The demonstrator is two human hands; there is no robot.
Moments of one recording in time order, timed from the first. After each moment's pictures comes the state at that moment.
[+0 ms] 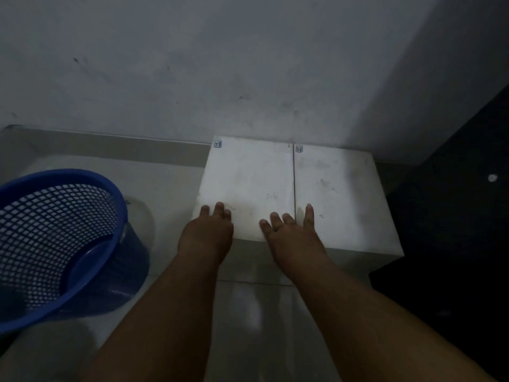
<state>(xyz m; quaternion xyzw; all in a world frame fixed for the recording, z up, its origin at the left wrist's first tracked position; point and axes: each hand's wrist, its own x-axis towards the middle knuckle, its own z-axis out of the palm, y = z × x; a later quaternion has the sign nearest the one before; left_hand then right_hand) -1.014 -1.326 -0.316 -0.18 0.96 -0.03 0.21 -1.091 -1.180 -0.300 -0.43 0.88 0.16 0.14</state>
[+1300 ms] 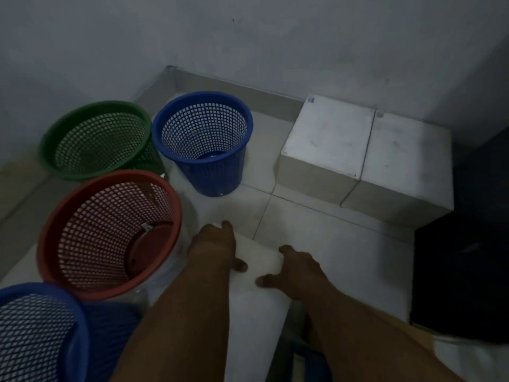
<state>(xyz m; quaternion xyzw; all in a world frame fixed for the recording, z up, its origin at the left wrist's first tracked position) -0.743 -1.251 -0.276 -0.44 0.81 0.19 0.33 -0.849 -1.107 -0.300 -0.31 0.83 -0.09 0.46</state>
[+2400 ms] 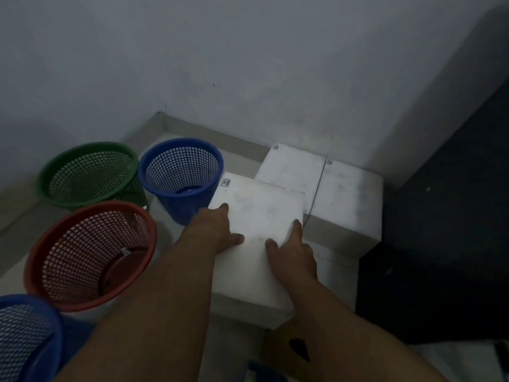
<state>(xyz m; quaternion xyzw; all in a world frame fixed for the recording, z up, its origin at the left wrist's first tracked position) -0.804 -1.220 -0.142 -0.44 0.85 0.19 0.20 -0.891 -1.080 -0.175 -0.16 0.91 -0.26 0.29</state>
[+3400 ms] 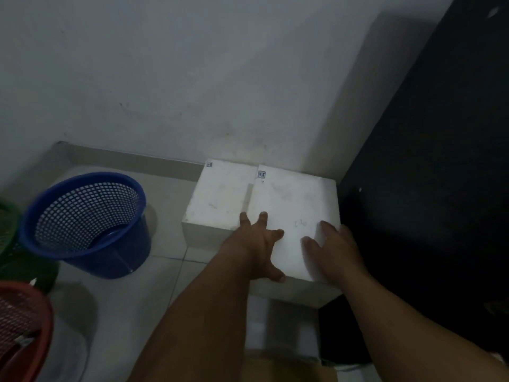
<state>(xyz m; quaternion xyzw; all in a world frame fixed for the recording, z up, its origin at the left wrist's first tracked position) -0.967 -1.154 -0.157 -0.08 0.97 0.12 0.21 -1.057 -0.998 -0.170 -0.14 0.96 -0.19 0.14</state>
